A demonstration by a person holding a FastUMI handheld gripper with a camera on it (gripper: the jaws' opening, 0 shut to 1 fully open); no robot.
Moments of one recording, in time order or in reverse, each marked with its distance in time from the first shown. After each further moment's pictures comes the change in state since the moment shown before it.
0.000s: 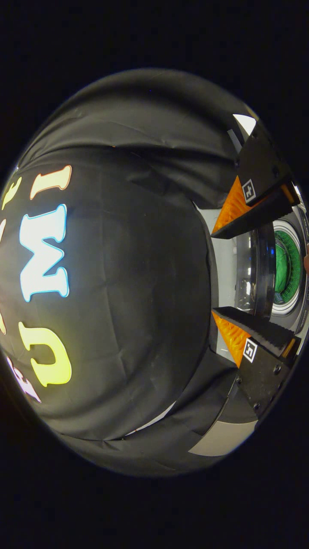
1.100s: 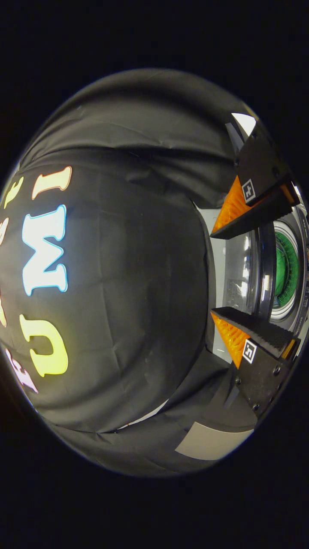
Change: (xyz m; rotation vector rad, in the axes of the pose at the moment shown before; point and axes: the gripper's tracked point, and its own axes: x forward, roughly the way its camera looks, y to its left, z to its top) arm 0.007 -0.002 -0.005 -0.022 -0.053 0.022
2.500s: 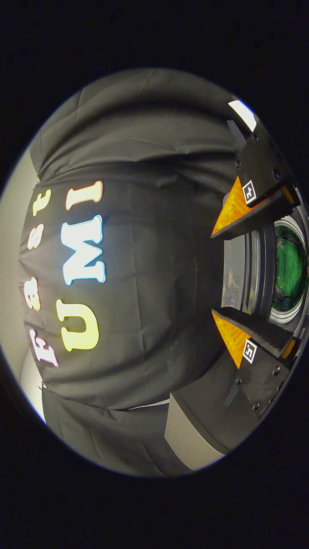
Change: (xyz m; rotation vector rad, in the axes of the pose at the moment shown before) arm 0.005 0.000 0.014 -0.031 -0.392 0.002
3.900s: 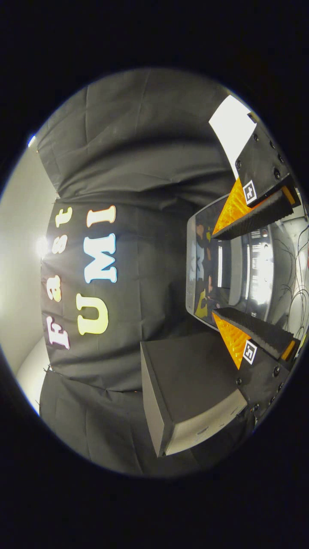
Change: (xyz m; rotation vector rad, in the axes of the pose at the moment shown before) arm -0.080 0.008 -0.037 -0.016 -0.107 -0.117
